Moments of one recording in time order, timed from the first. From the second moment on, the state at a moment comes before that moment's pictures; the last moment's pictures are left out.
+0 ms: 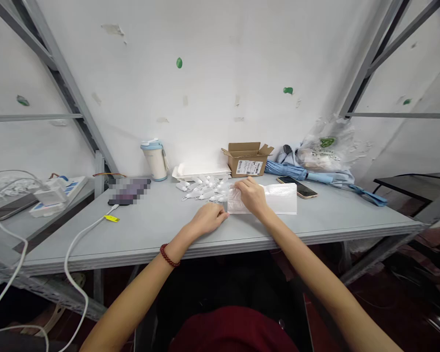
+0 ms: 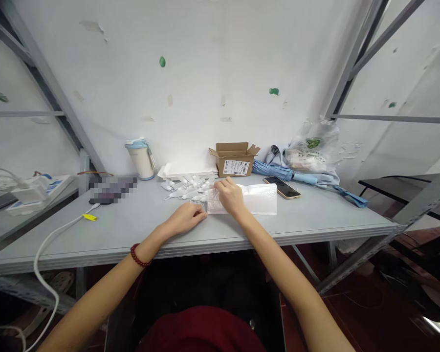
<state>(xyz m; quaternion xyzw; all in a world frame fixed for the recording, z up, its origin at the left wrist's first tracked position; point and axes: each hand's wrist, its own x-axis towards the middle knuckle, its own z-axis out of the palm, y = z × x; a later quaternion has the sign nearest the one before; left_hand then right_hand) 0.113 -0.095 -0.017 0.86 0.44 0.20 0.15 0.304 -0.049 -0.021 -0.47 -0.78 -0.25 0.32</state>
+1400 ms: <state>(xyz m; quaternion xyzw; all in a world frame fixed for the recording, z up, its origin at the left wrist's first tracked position) 0.116 -0.096 -0.020 0.88 0.46 0.12 0.06 0.276 0.078 0.005 -0.59 -0.79 -0.18 0.06</state>
